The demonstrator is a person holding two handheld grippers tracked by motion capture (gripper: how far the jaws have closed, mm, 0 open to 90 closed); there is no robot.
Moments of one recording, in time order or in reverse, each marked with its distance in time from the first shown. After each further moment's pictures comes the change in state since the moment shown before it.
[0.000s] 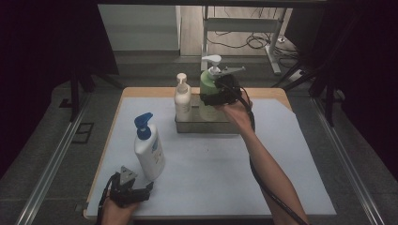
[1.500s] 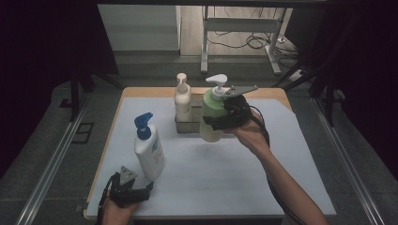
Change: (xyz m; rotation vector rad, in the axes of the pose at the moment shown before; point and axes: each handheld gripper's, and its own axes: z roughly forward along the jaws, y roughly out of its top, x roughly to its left) left arm 0.000 0.000 0.000 -0.001 0.000 0.000; right arm 0.028 -0.036 -0.062 0.007 0.165 -0.087
